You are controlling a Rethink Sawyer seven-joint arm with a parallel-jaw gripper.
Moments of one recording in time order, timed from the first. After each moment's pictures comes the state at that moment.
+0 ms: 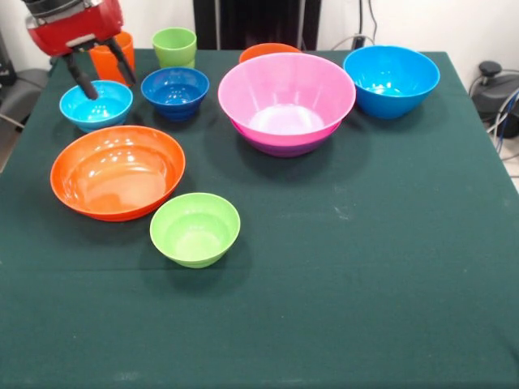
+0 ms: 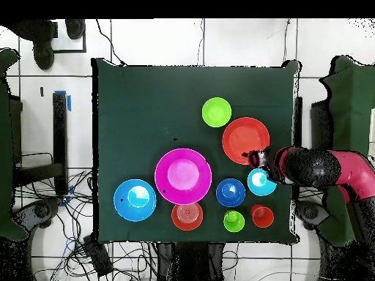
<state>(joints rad) -1.36 -0.42 1.11 1.70 -0.80 0.99 1.62</state>
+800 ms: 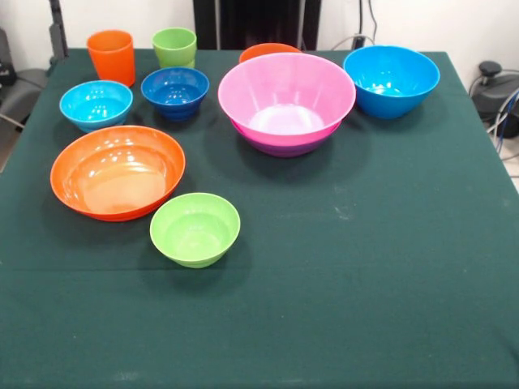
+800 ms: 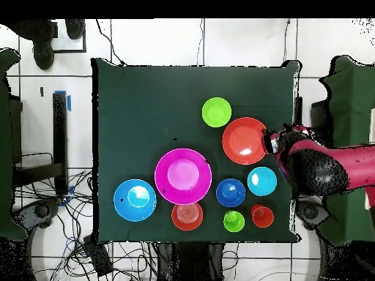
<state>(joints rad) -1.34 -0.70 1.19 1.78 -0.91 0.74 1.58</state>
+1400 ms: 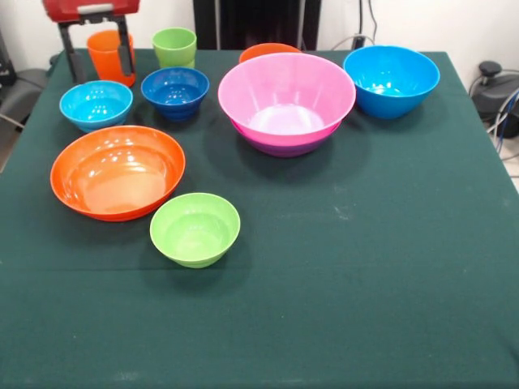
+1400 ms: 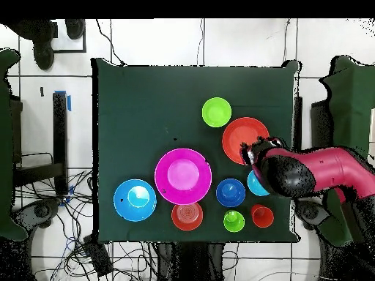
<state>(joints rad) -1.25 -0.69 1.08 1.84 -0.91 0.73 1.58</state>
